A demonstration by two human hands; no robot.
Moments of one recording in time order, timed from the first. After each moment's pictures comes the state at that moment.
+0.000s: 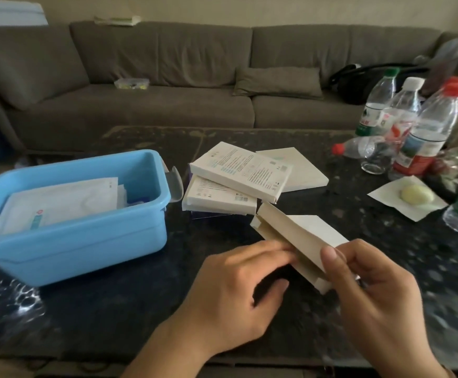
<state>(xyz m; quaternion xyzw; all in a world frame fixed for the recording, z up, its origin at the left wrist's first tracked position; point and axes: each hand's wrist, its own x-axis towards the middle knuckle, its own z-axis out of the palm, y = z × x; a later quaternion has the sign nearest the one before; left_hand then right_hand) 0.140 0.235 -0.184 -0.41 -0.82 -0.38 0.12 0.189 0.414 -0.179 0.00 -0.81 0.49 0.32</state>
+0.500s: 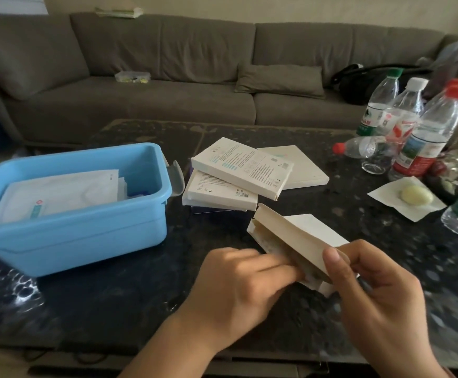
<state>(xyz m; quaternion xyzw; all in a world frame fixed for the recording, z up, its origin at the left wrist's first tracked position) 0.138 0.242 -0.193 -0.45 -0.81 -0.27 0.26 0.194 0.417 -0.181 0.02 -0.81 0.48 0.33</state>
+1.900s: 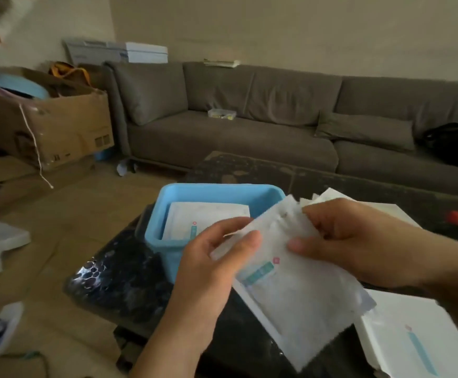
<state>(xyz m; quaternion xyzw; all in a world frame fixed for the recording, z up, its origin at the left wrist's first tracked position) 0.149 0.079 -0.128 0.02 -0.58 -0.81 0.09 0.107 0.257 -0.036 0.27 -0.90 0.32 -0.16</state>
